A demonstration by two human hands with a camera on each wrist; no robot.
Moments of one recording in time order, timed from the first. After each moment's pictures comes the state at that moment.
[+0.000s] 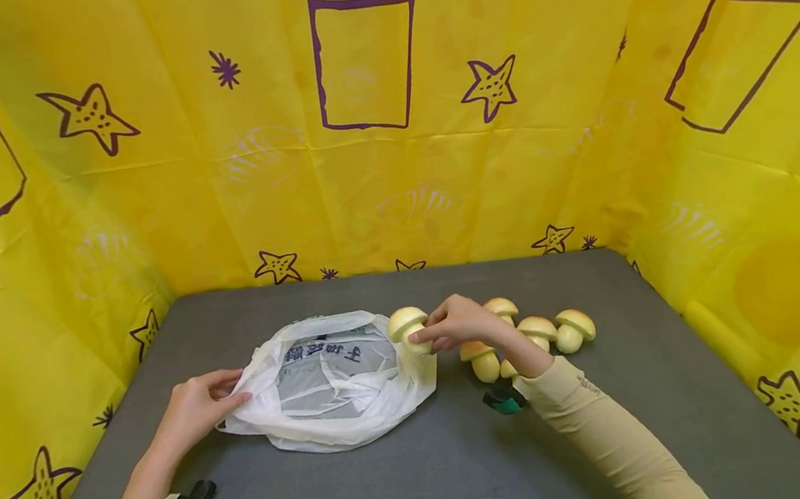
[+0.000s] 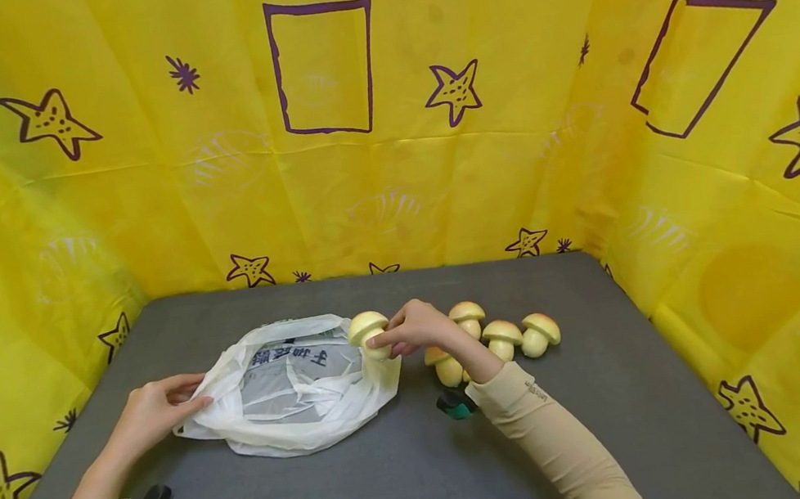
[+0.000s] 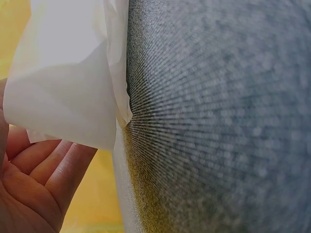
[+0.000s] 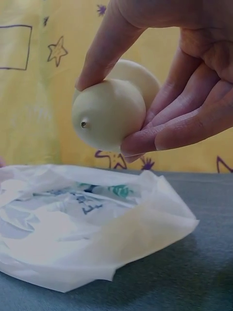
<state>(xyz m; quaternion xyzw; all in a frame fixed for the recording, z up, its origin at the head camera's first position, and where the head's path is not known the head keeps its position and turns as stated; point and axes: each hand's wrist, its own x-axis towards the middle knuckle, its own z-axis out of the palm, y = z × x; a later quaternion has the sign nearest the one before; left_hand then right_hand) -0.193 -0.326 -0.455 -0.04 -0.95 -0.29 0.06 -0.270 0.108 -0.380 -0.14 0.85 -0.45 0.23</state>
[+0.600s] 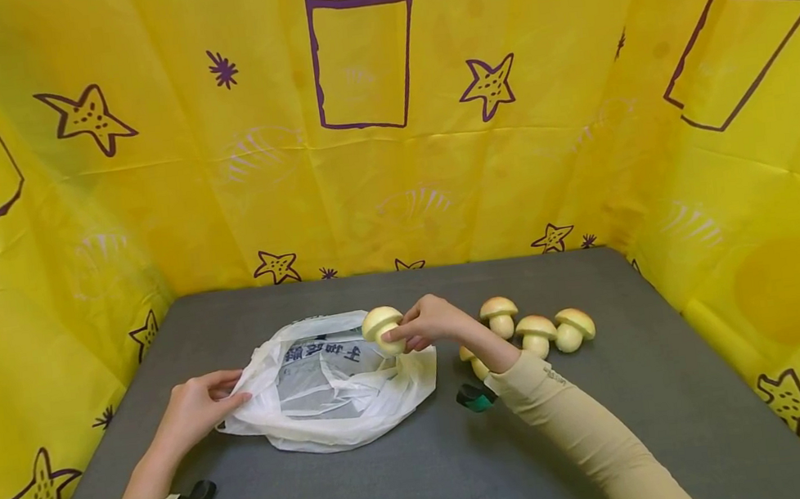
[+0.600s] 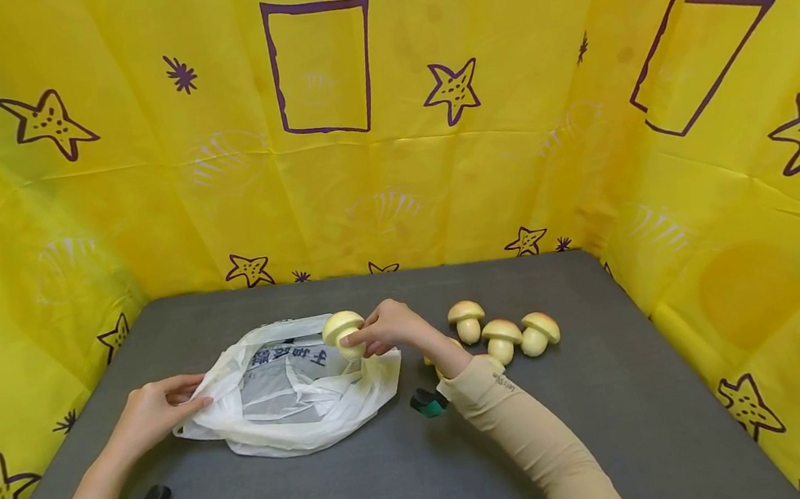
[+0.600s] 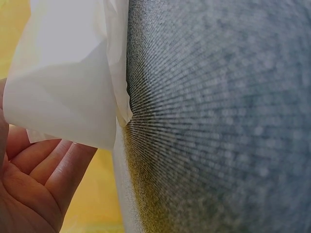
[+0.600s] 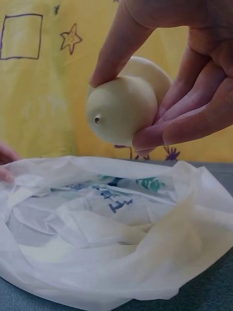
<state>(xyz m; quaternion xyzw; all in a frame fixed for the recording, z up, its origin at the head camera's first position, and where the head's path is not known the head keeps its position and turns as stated) -0.193 -0.325 -0.454 -0.04 -0.95 -0.29 0.06 -0.279 0.069 -0.384 -0.13 0.86 -0.43 0.24</state>
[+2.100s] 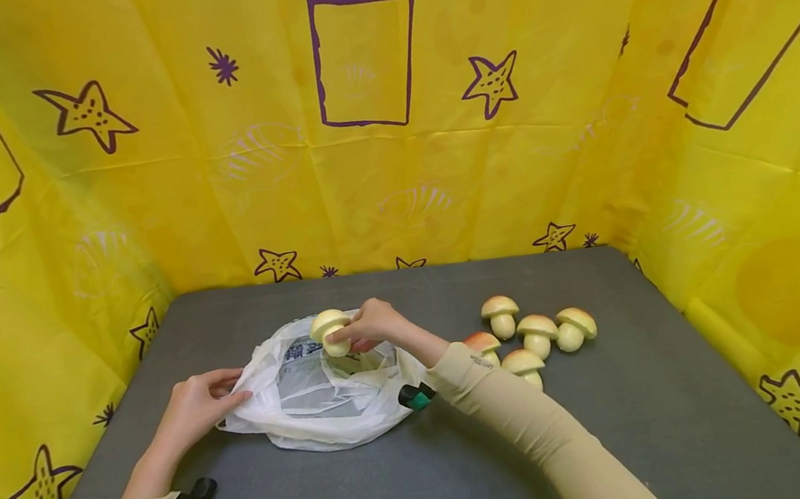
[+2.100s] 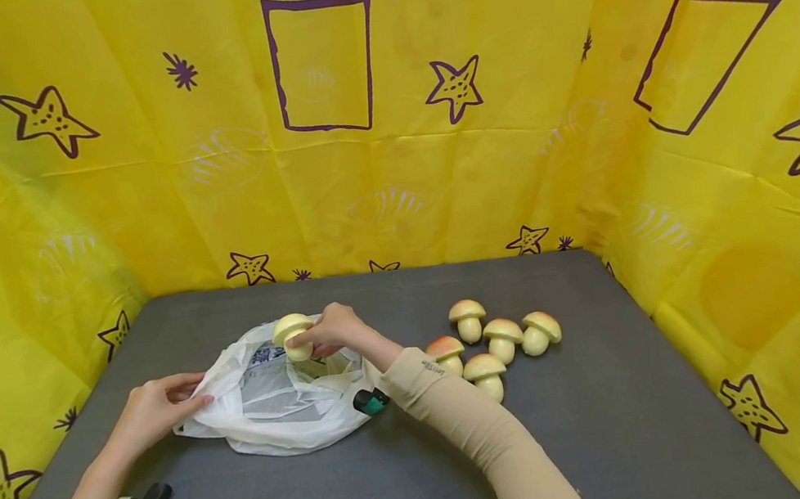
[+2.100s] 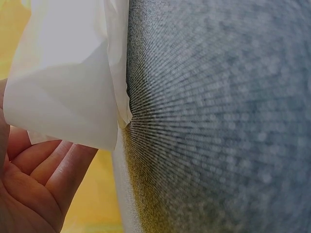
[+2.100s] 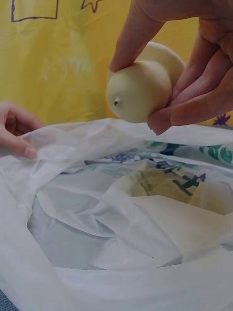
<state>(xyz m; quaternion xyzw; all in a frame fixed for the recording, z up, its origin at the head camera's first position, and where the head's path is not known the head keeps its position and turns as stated) -0.194 -0.327 -0.456 -0.04 -0.95 -0.30 0.06 -0.295 -0.025 -0.405 -0.08 0.86 -0.44 0.22</state>
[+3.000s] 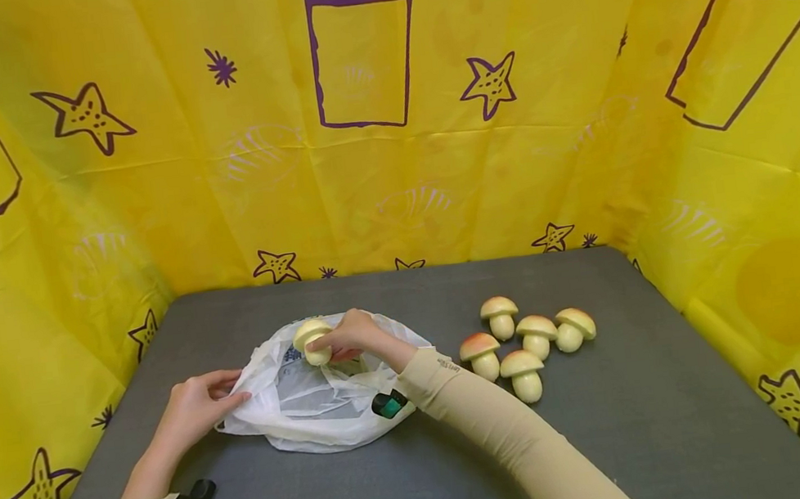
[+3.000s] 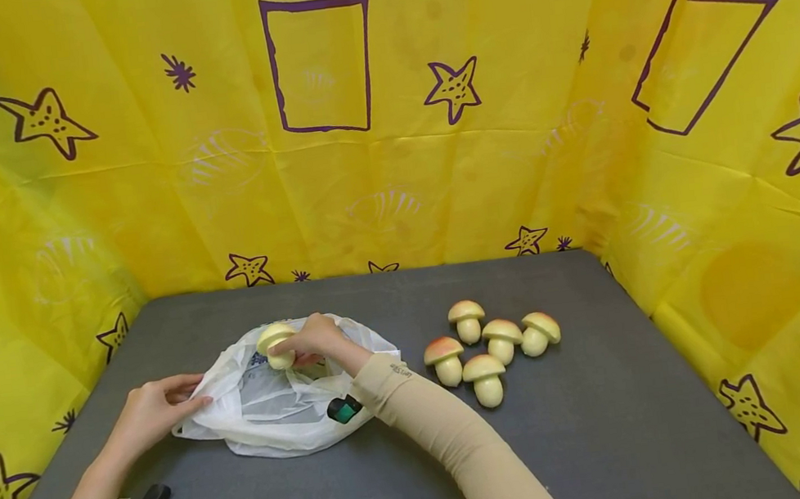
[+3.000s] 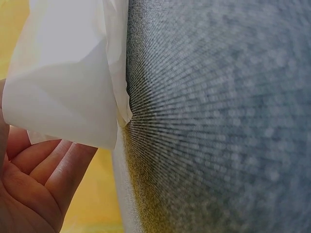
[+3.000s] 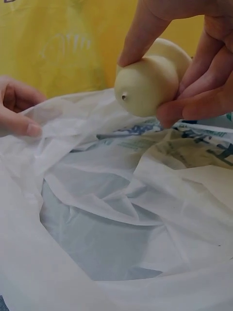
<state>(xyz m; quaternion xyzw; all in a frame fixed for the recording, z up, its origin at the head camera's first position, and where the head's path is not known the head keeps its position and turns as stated) -0.195 -0.327 -0.456 -0.05 -0.95 -0.29 0.06 -0.300 -0.065 -0.426 -0.01 0.87 -0.45 0.22</state>
